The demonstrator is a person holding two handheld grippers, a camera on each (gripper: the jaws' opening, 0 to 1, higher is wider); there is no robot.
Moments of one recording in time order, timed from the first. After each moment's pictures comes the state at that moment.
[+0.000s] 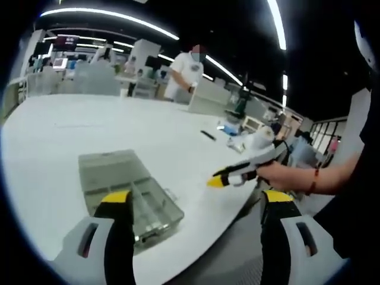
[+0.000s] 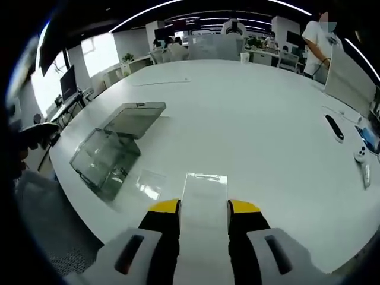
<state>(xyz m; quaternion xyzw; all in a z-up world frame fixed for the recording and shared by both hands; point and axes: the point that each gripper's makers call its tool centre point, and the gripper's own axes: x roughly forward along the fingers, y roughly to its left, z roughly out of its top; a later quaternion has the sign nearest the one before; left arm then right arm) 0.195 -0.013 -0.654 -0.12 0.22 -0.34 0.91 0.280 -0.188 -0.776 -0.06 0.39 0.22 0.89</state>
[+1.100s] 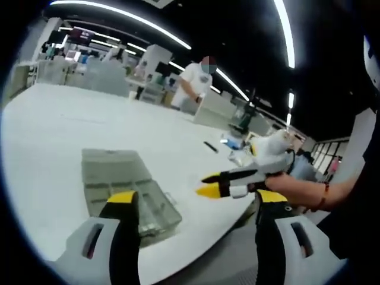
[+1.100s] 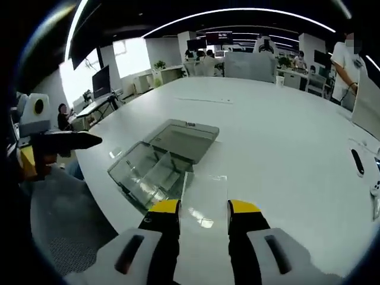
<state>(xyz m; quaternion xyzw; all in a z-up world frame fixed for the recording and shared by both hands) 0.198 -0.004 -0.652 -0.18 0.20 -0.31 0.91 0.260 -0.106 -0.732 -0.08 0.33 0.34 0.88</state>
